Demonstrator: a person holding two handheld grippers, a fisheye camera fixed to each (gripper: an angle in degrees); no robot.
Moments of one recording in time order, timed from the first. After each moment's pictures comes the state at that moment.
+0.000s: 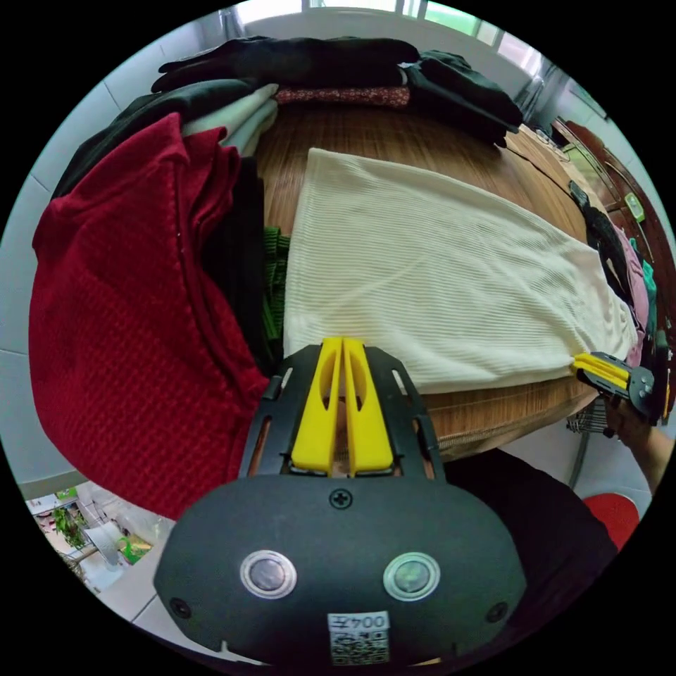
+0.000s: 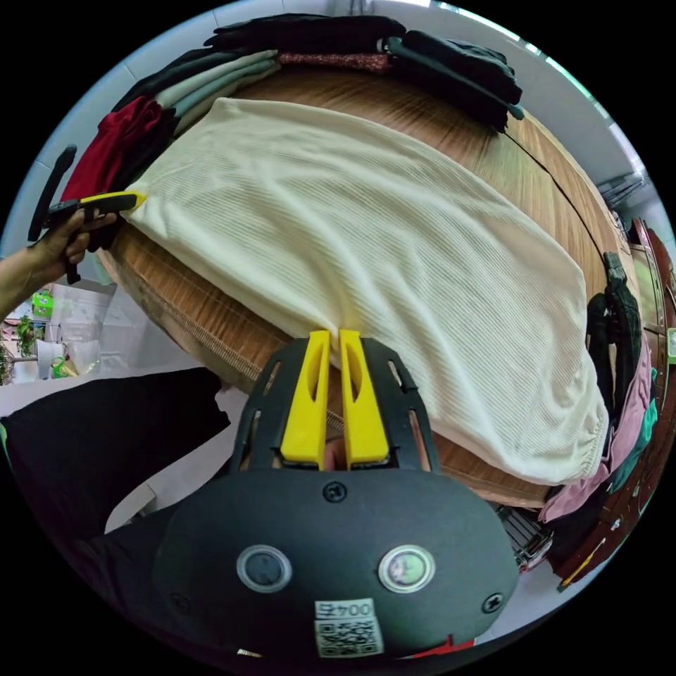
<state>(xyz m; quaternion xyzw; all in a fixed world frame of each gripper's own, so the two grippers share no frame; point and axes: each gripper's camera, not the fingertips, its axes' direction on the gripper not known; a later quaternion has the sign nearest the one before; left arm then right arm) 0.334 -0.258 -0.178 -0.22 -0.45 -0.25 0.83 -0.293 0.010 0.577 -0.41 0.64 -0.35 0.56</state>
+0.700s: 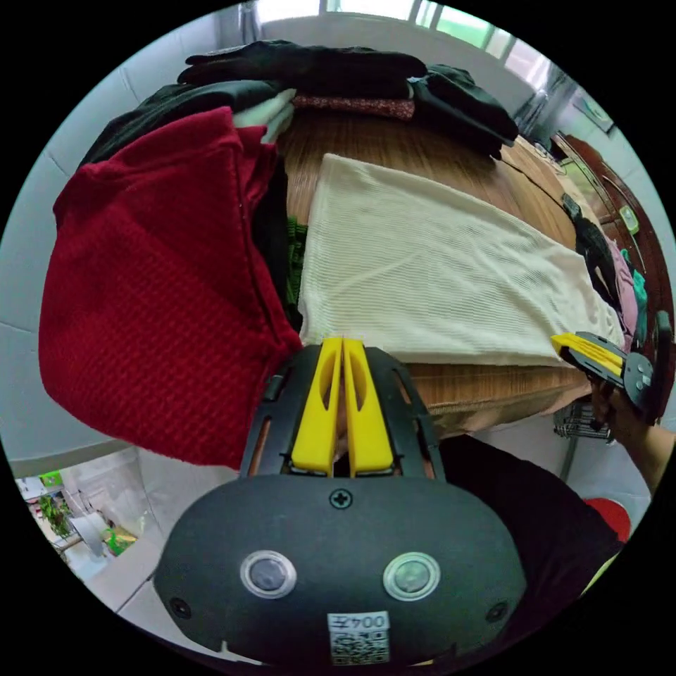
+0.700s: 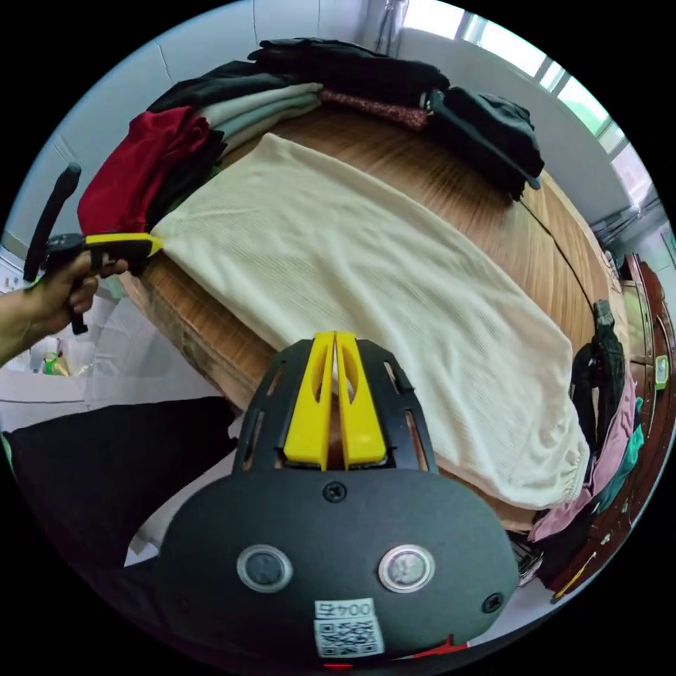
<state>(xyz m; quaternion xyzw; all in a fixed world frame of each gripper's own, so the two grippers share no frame) 0.413 -0.295 -0.261 -0.19 -0.44 -0.30 0.82 -0.406 0.035 0.668 -0.39 0.61 -0.41 0.55</state>
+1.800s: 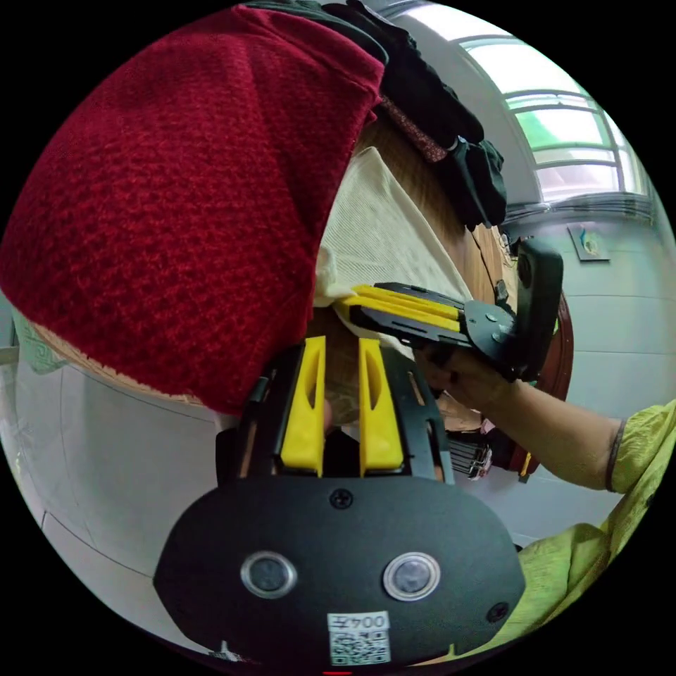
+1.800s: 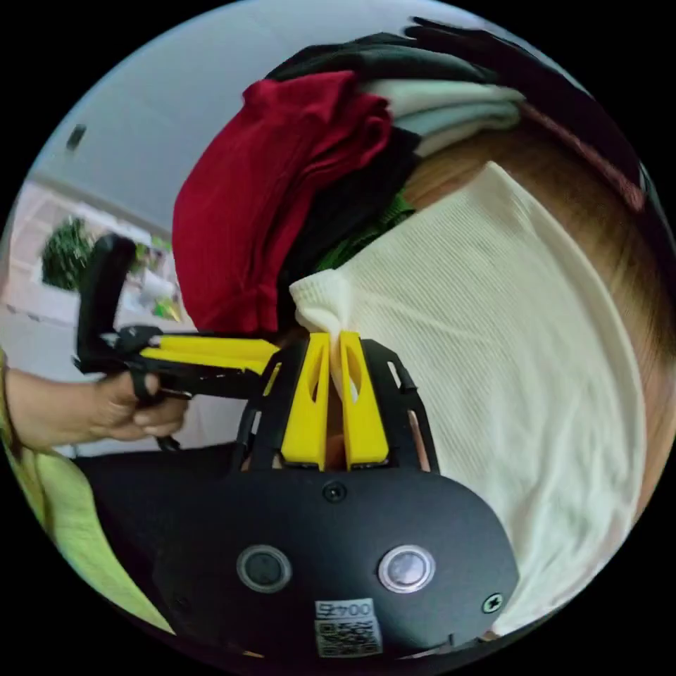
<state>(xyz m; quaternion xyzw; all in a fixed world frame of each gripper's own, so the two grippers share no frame) 0.431 -0.320 -0.471 -0.03 -0.21 -0.47 0.86 -0.364 -0.030 0.825 -0.58 0.39 -0.33 0.64</state>
